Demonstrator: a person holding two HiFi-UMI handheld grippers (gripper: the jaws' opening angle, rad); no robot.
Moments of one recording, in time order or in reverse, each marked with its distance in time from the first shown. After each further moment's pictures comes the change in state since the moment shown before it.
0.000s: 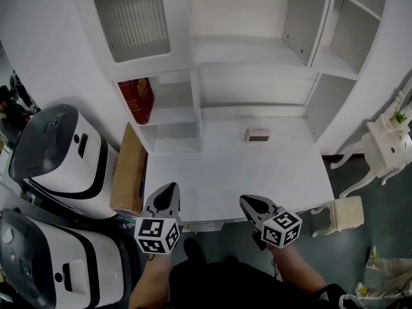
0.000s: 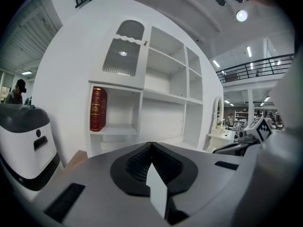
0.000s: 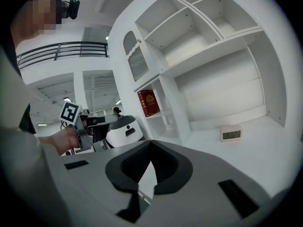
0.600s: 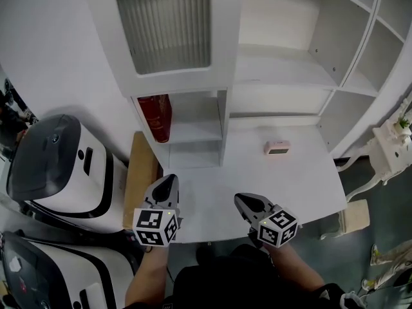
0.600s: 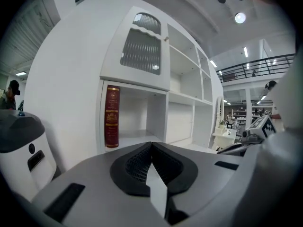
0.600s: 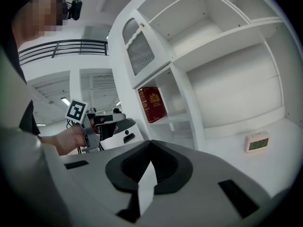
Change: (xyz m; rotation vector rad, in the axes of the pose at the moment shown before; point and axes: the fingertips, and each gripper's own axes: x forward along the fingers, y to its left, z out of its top) left arm 0.060 0.145 0.040 0.030 0.000 -0.033; right arm 0.150 0.035 0.045 -0.005 -0.014 0.007
